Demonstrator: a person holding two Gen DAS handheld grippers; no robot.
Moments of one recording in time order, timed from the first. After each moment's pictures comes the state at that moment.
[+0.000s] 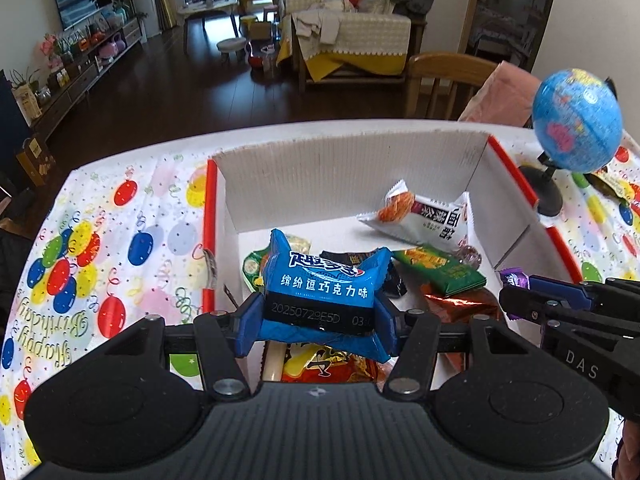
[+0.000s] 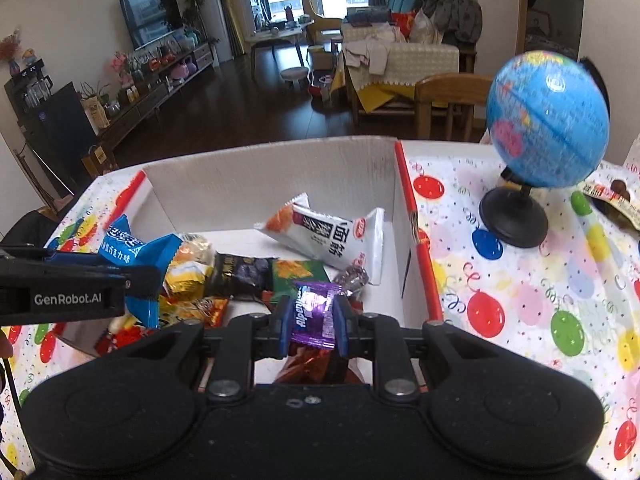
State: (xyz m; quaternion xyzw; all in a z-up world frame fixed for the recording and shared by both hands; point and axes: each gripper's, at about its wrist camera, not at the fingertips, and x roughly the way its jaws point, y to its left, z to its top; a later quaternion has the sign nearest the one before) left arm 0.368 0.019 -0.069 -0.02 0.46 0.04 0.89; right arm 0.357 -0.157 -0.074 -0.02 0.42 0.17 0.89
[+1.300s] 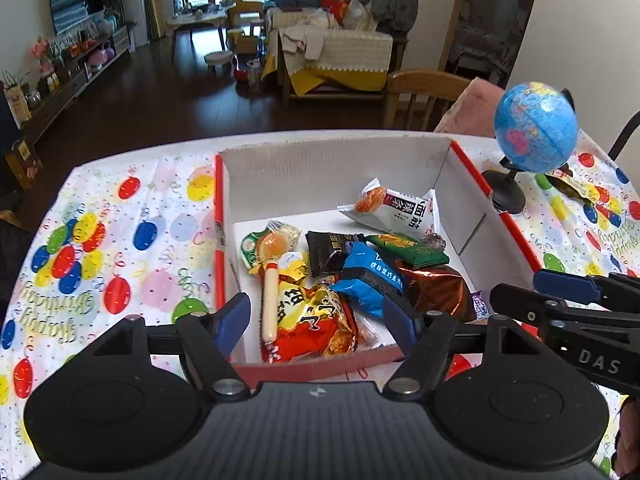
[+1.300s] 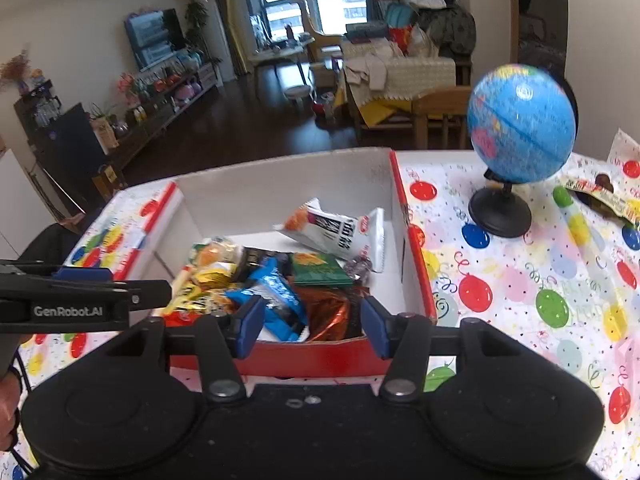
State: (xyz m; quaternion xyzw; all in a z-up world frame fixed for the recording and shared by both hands) left arm 0.309 0.025 -0.039 -0.04 0.43 0.01 0.90; right arm 0.304 -0.170 -0.043 0.00 0.39 0.17 0.91
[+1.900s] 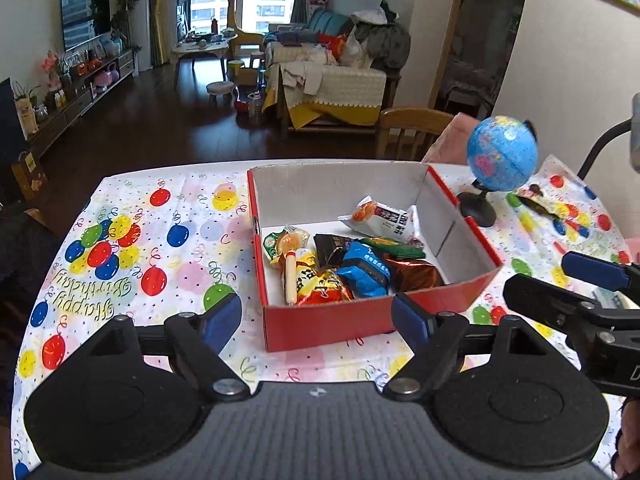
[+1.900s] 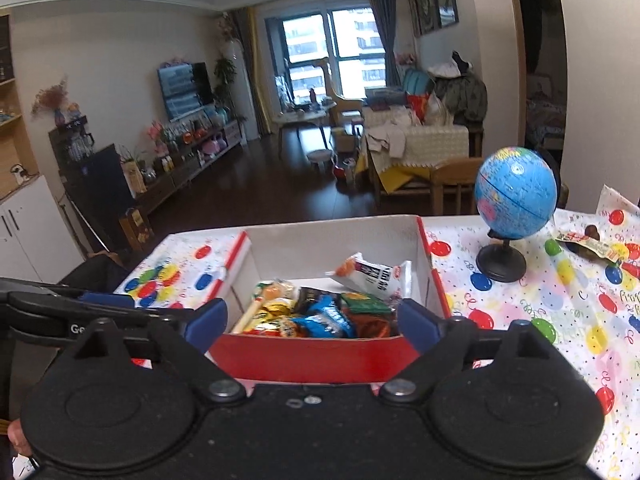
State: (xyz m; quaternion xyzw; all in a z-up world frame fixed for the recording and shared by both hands) left arm 0.220 0.045 0.001 -0.06 0.38 0.00 0.92; right arm 0.215 -0.159 0.010 0.01 0.29 0.20 0.94
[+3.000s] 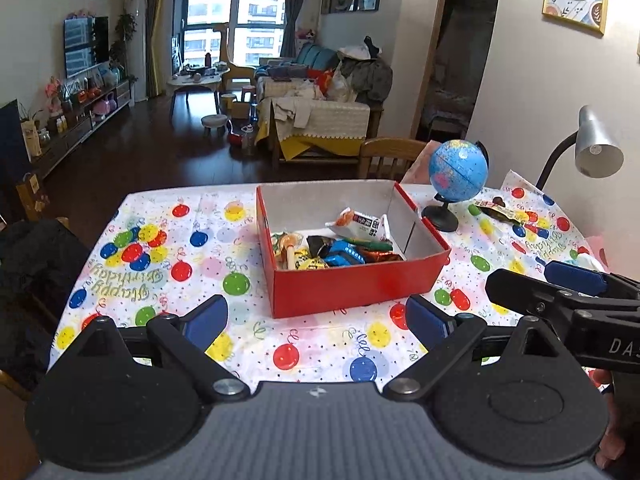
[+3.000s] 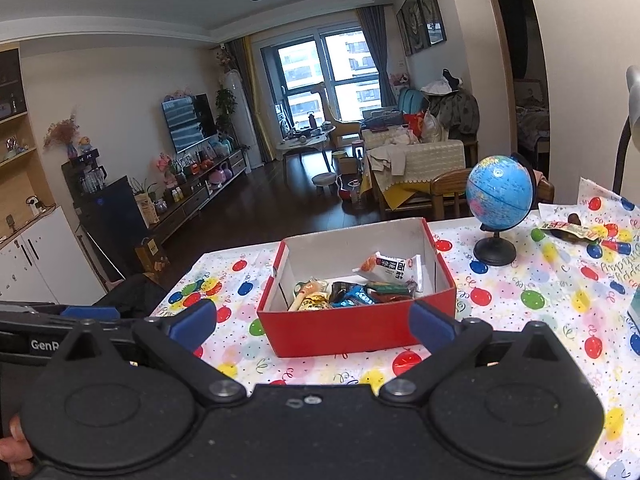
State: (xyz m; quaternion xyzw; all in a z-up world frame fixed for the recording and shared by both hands) left arm 0.097 0.048 0.053 -0.05 0.33 -0.01 0.94; right arm 0.119 -0.164 0.039 0.05 0.26 0.20 0.94
